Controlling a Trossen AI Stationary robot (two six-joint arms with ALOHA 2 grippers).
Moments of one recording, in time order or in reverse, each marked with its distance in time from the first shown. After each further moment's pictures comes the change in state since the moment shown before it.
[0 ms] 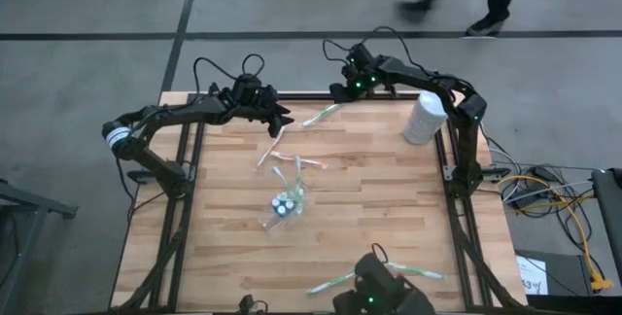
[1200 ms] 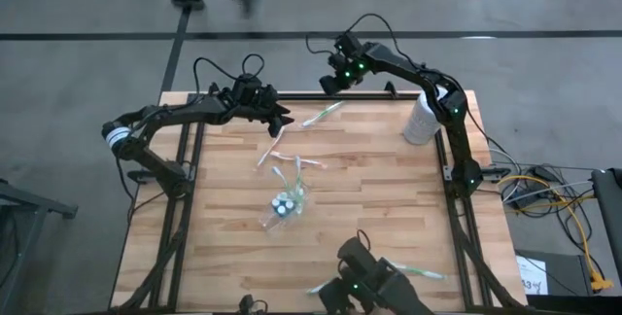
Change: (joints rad) left arm 0.000 -0.001 0.000 0.000 -0.002 -0.016; right arm -0.004 0.198 0.366 -0.187 -0.003 -0.239
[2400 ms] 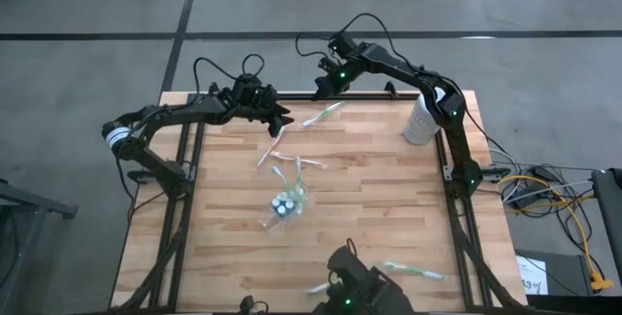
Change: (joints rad) left arm 0.000 0.000 0.000 0.000 0.001 -0.002; right arm 0.053 -0.003 0.059 -0.015 -0.325 0.043
